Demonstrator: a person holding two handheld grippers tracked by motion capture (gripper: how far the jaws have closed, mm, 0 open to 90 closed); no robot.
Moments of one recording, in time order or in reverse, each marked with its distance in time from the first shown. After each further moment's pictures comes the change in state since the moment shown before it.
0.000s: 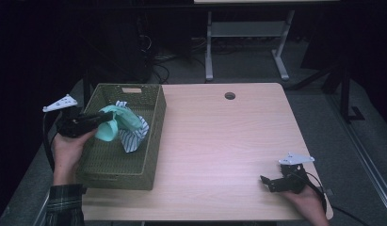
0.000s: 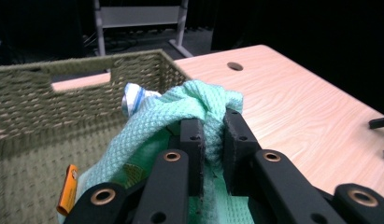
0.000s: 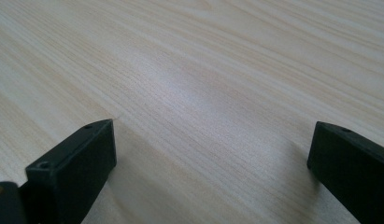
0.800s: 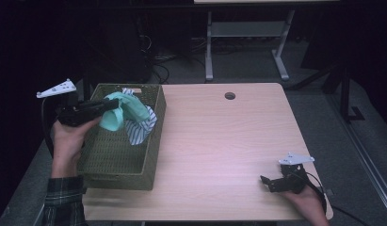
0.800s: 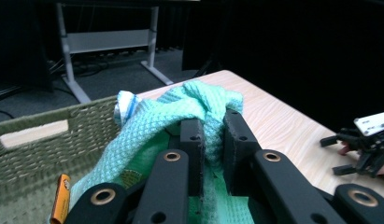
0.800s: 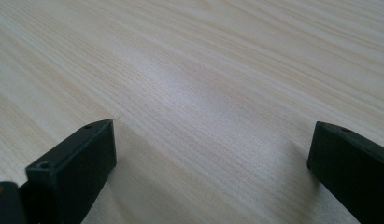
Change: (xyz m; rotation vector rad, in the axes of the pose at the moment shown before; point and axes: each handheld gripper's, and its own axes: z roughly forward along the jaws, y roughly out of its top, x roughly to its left) left arm -0.027 0.045 -0.004 -0.068 -0.116 0.034; right arm 0.000 0.000 0.000 0.000 0.000 0.001
